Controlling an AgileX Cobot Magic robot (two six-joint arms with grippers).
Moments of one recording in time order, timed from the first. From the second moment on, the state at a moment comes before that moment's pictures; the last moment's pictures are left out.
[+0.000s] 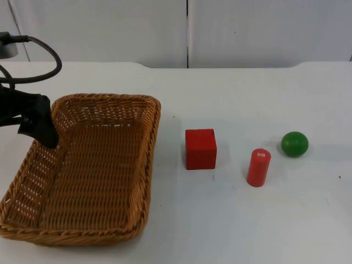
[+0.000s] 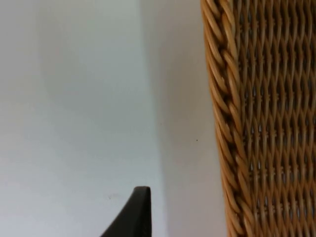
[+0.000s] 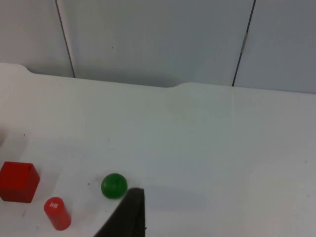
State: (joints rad) right arm 0.10 0.57 -0.80 0.00 0.76 -0.07; left arm 0.02 1.72 -0.92 -0.37 0.59 0.39
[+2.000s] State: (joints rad) right arm 0.10 0.85 -0.97 0.01 0.81 -0.09; left arm 0.02 2.01 -1.07 -0.52 0.61 0.49
